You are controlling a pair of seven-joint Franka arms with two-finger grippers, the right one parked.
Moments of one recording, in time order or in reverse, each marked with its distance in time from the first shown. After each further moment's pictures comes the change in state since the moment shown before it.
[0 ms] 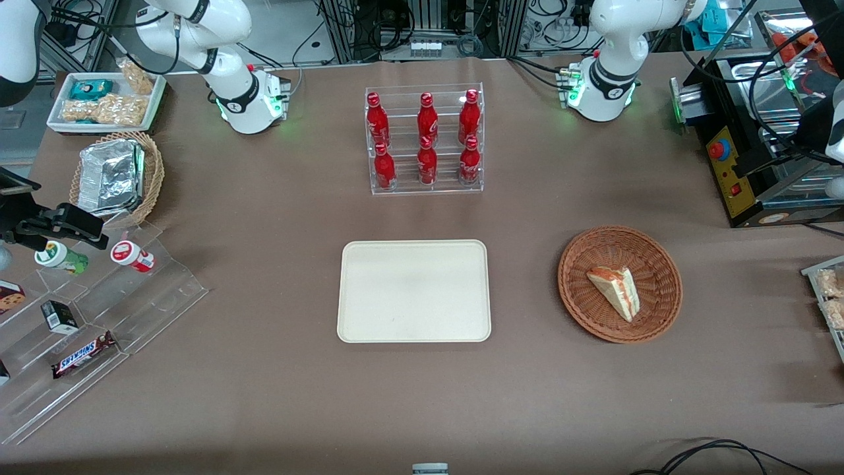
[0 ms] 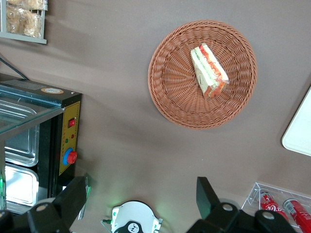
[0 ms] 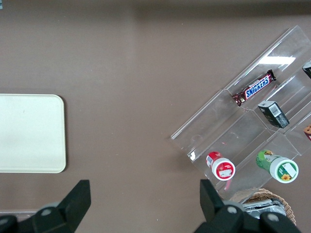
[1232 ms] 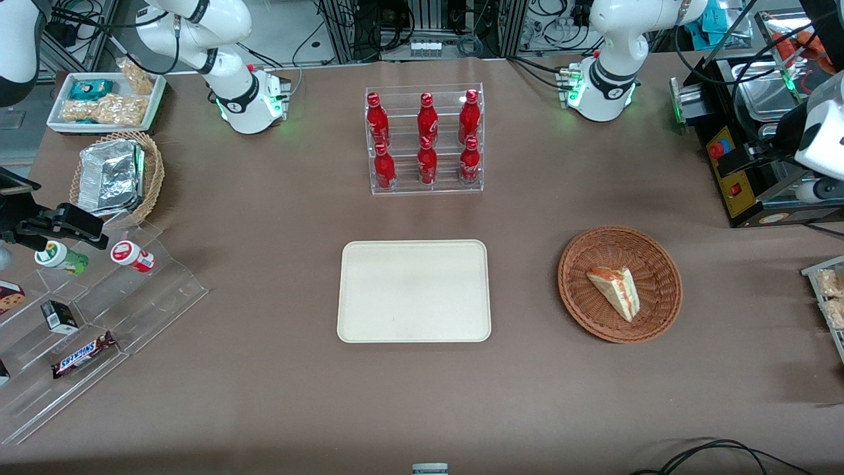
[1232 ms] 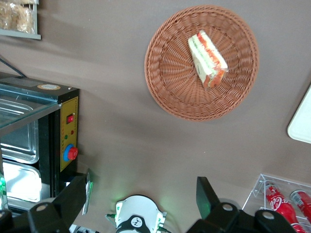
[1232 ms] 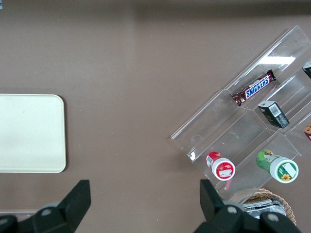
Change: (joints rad) arm -0.025 0.016 -0.014 -0.021 0.015 -0.019 0.001
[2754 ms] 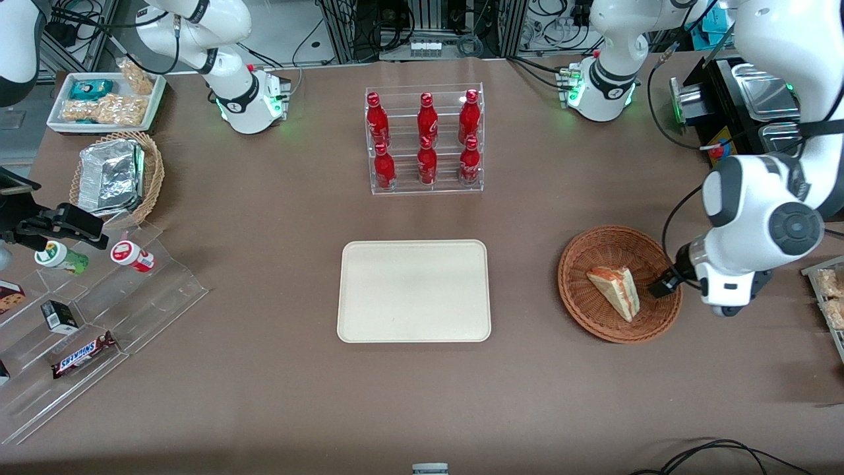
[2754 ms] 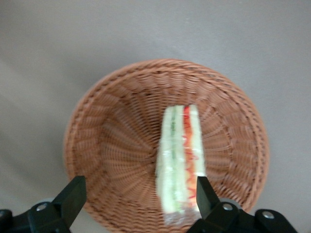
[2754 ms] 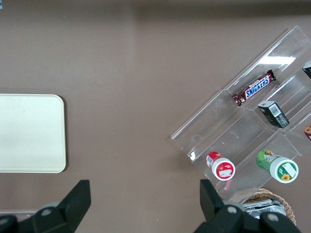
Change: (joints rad) arm -0.038 0.336 0.001 -0.298 -0.001 0.757 -0.557
